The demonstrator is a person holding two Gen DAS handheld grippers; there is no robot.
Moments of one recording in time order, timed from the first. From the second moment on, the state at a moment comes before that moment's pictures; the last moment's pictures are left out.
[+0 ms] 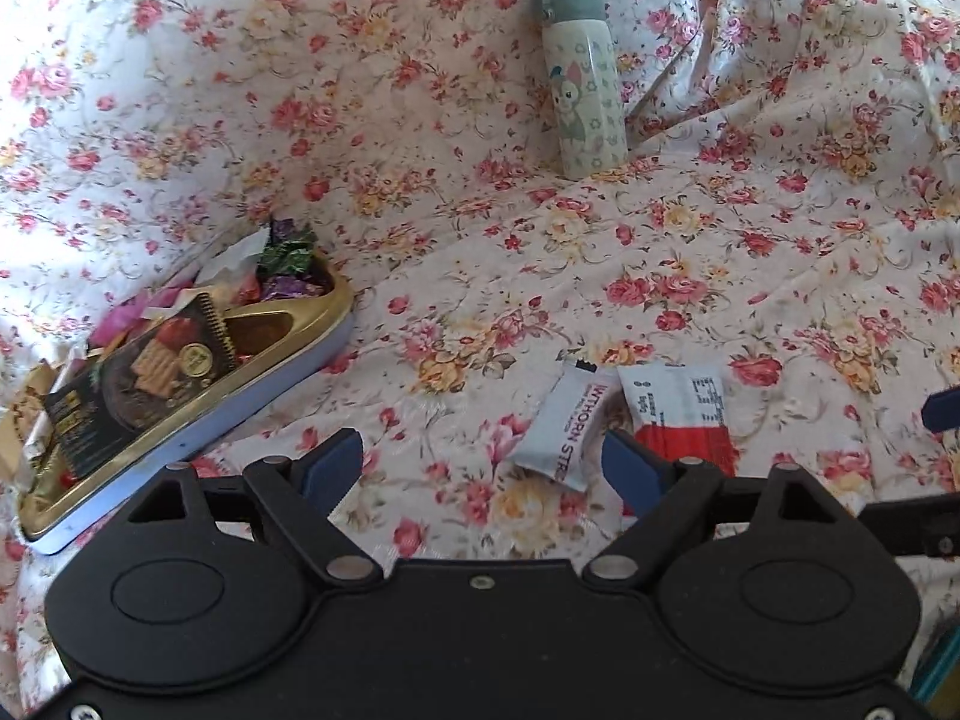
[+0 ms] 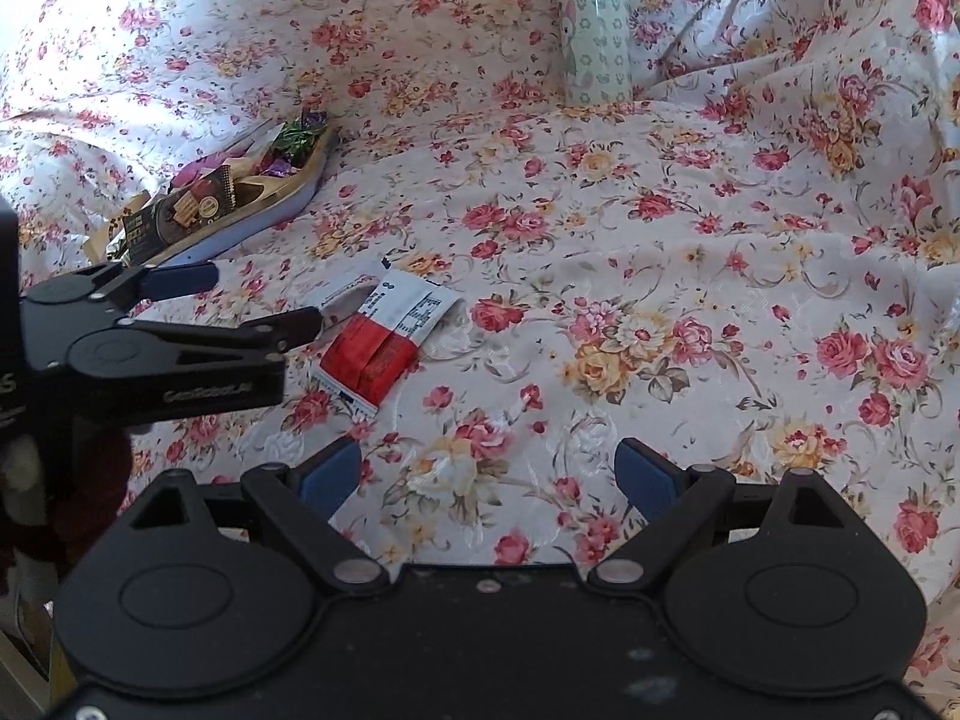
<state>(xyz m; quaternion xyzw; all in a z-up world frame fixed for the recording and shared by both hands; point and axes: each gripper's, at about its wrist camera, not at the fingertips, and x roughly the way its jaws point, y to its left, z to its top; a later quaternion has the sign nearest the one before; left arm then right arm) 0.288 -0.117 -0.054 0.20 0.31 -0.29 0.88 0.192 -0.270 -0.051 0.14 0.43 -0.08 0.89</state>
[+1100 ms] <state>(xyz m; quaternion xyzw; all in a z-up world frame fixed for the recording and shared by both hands) 0.308 -0.048 -0.064 0.12 0.39 -0.20 0.89 0.195 -0.261 -0.049 0.14 0.42 -0.08 0.89</state>
